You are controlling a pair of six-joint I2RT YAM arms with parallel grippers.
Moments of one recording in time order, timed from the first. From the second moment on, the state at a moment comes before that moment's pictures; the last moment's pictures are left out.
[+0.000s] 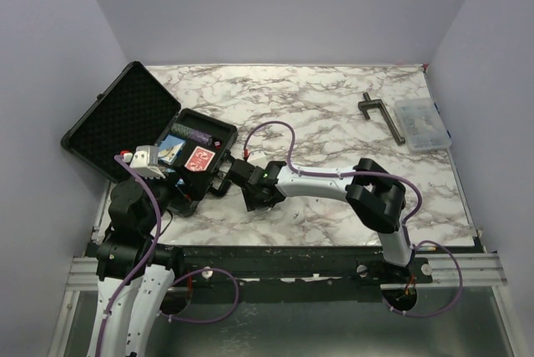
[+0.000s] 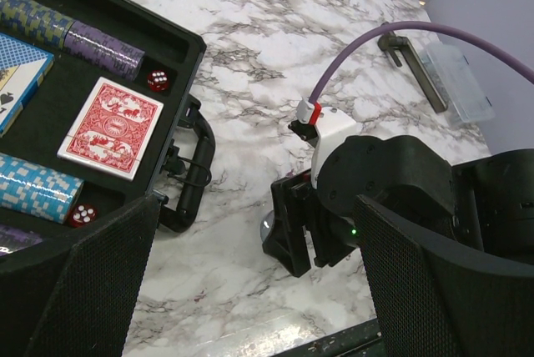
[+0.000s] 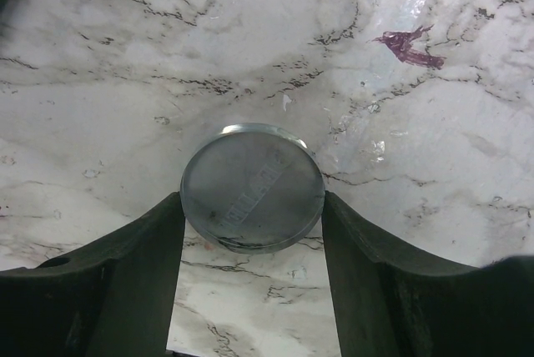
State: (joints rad) left arm -0.17 0.29 0.66 -0.59 0.21 -0.45; right arm 1.13 2.02 1.44 -0.68 0.33 0.75
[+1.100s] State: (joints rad) left arm -0.17 0.14 0.66 -0.59 0.13 -0.50; right arm 1.13 1.89 1.48 -0.68 0.32 0.69
